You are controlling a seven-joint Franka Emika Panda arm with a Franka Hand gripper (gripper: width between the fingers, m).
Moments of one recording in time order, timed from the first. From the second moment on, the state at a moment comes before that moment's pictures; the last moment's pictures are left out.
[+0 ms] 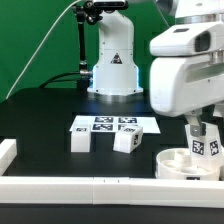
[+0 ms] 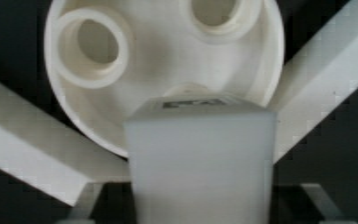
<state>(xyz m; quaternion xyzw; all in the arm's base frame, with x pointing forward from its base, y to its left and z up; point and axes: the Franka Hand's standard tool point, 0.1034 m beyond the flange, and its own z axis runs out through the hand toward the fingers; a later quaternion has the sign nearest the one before) 0.614 0.102 0.083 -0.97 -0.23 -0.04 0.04</state>
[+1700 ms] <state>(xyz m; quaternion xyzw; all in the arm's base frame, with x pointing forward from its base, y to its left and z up) 0.609 0.113 0.082 -0.83 0.55 0.02 0.10</state>
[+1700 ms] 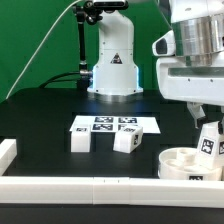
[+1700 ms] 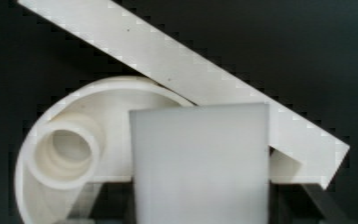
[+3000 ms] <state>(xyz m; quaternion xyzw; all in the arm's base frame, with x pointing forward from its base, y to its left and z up) 0.612 0.120 0.083 -0.43 0.89 0.07 0.15</state>
